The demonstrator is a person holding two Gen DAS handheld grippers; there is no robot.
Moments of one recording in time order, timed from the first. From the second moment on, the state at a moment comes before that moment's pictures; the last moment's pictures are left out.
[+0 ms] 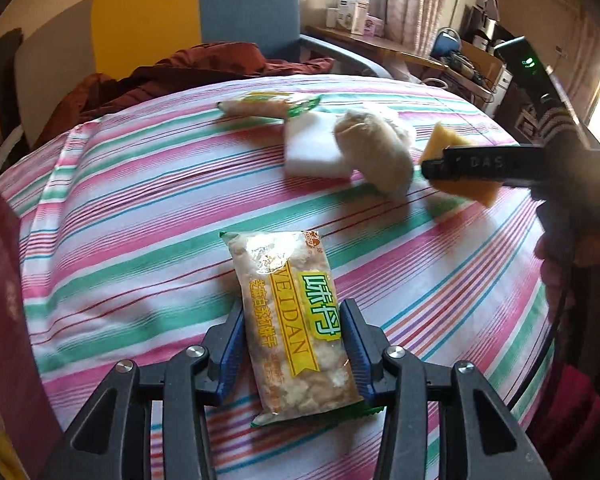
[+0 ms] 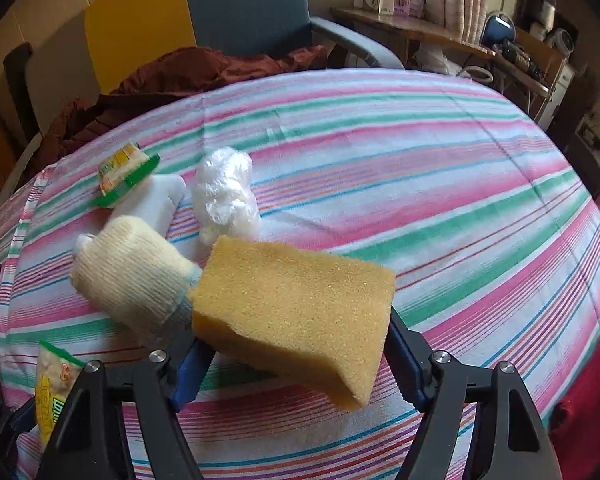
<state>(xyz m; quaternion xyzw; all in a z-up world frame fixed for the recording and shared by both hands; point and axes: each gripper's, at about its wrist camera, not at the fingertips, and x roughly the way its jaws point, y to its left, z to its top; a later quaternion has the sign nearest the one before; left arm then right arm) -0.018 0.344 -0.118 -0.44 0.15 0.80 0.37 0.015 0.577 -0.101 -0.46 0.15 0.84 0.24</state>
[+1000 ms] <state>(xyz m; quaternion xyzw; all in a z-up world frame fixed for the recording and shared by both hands) -0.007 0.237 -0.015 -0.35 0.11 0.89 0.28 0.030 0.505 -0.017 -0.32 0.11 0.92 0.19</state>
